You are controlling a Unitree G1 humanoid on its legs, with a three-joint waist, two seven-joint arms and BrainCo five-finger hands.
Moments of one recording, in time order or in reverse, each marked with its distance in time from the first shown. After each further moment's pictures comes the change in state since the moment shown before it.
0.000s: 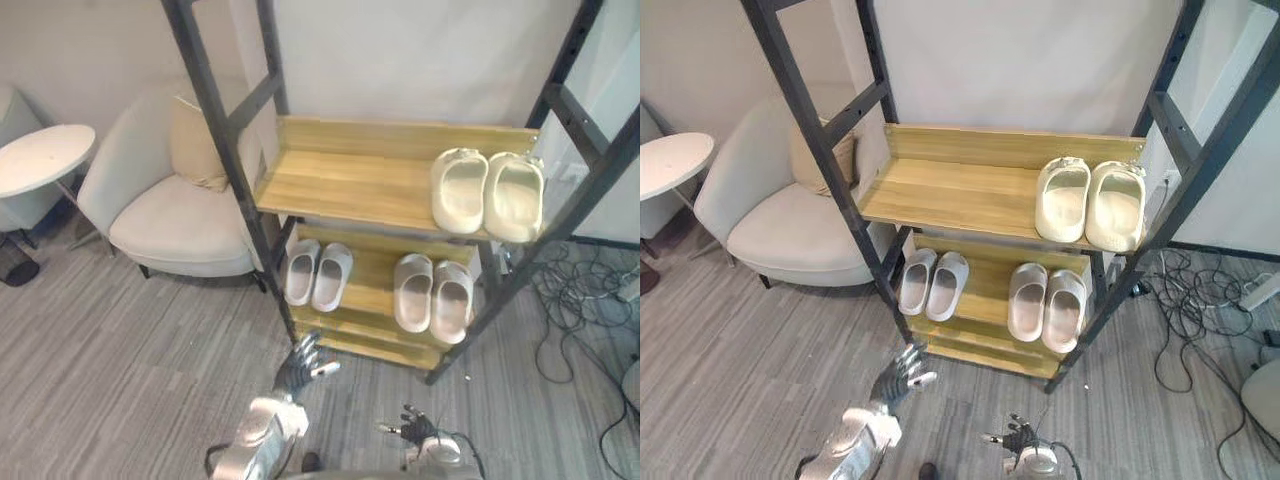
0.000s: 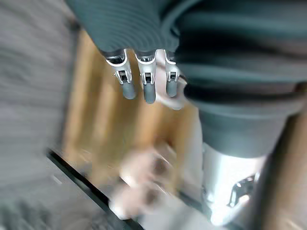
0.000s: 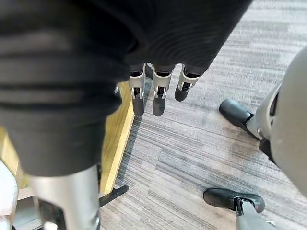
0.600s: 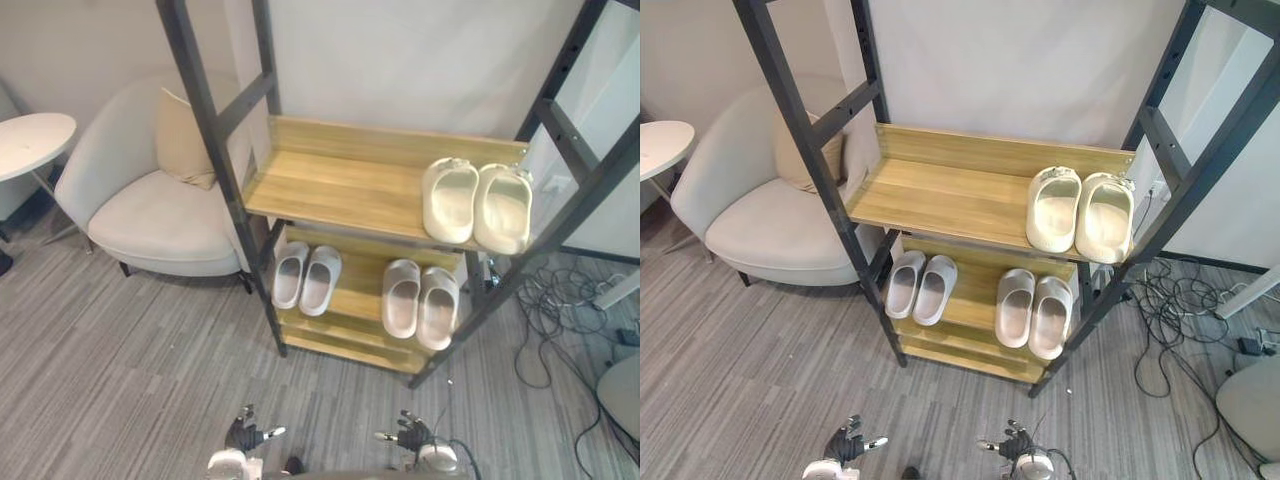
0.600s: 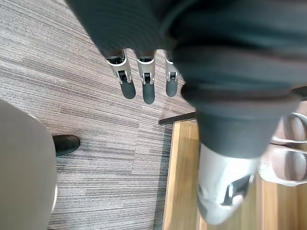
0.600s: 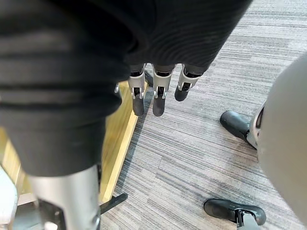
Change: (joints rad) left arm -0.042 -0.059 0.288 0.425 0.327 0.001 0.157; right arm 0.015 0.039 -0.038 -0.003 -0.081 -0.020 -0.005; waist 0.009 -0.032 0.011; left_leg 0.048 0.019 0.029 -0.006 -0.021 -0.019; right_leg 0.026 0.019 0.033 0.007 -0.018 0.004
